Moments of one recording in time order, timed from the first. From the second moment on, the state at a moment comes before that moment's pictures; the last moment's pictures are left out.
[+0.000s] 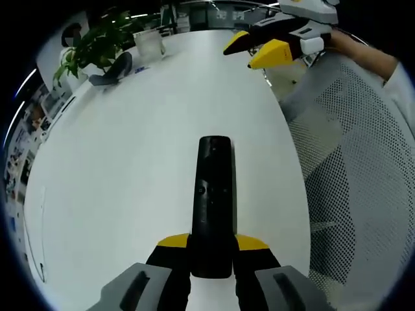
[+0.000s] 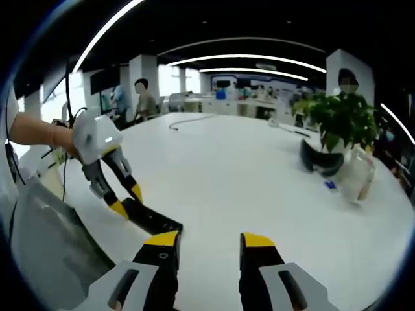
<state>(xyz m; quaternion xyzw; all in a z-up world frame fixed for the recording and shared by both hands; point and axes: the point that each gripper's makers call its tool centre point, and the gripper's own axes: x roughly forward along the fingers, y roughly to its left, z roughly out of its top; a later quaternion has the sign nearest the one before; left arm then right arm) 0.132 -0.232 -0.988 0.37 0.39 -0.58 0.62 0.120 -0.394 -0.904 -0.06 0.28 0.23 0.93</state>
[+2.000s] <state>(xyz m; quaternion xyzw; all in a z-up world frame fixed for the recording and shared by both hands) 0.100 -0.233 -0.988 0.34 0.37 -0.58 0.64 0.099 -0.348 -0.919 -0.10 0.35 0.37 0.86</state>
